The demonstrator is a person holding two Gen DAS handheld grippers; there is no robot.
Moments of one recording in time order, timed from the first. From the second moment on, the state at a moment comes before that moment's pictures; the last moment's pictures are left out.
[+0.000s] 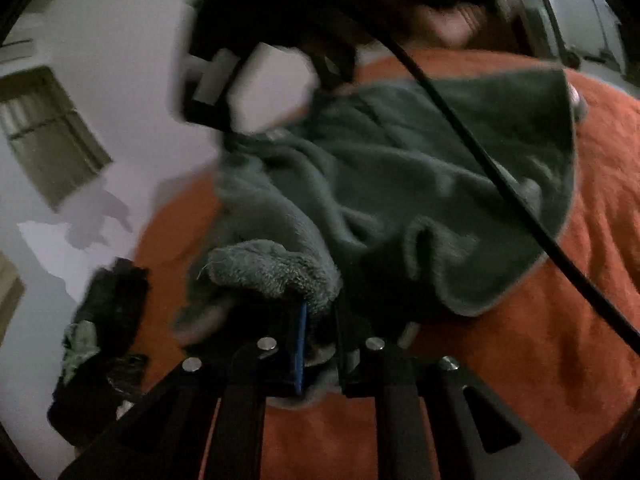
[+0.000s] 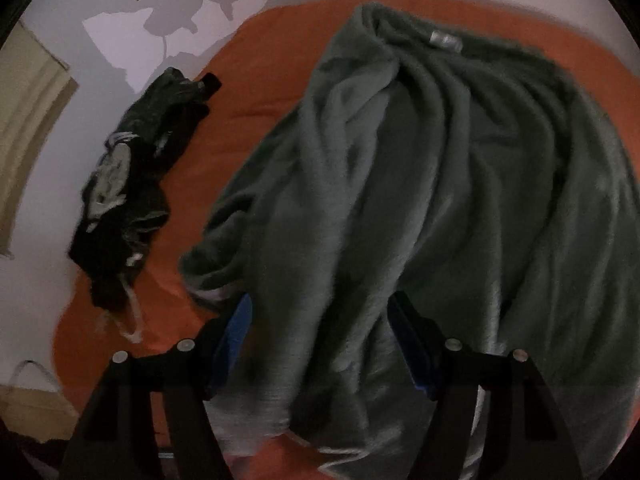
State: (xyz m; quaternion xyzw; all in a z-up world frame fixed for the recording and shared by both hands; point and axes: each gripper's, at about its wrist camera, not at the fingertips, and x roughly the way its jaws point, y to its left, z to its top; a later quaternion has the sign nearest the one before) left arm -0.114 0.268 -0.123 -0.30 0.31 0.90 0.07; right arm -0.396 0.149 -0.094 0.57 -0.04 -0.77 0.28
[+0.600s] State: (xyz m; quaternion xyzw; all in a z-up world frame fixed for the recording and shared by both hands) left arm -0.094 0.277 -0.154 -0.33 0.36 0.87 0.02; right arm -0.342 0.051 -0.155 0.61 0.19 -0.69 0.35
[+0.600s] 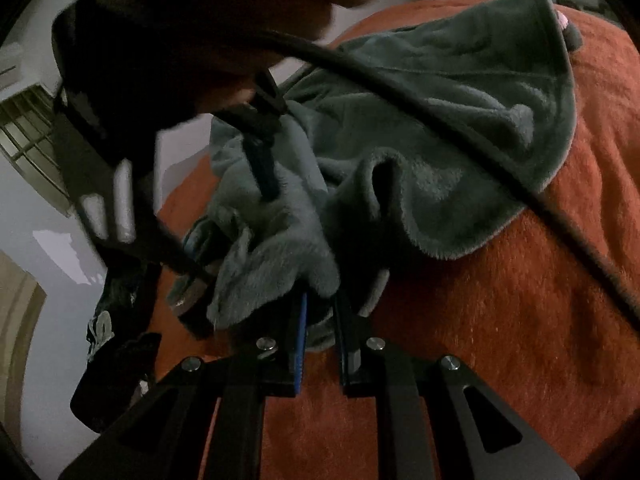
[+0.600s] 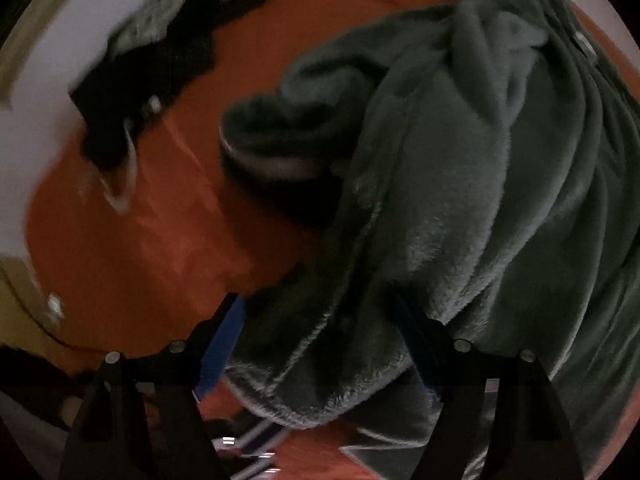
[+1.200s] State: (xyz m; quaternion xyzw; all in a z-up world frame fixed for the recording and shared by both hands) left arm -0.111 0.237 -0.157 -0.36 0.30 0.88 -0.04; right arm -0.413 0.273 -0.131 0.58 -0.08 -0.80 0.15
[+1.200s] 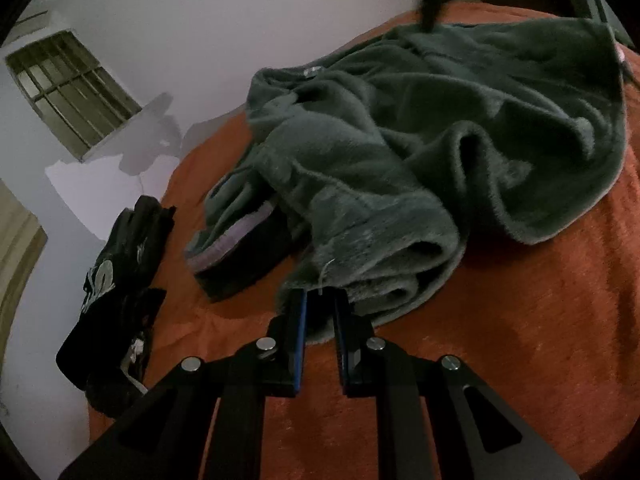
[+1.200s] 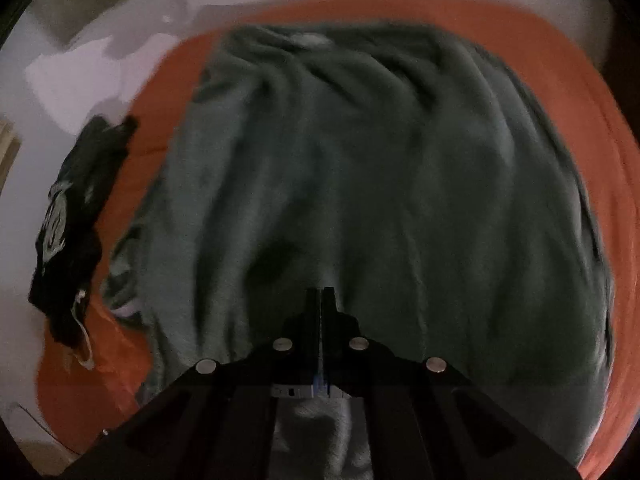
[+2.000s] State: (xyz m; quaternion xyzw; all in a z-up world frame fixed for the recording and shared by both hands) left arm -0.101 0.204 -0.154 -0.40 0.19 0.90 -0.03; right arm -0.300 0.125 -0.132 0.51 0.12 -0.75 0.40
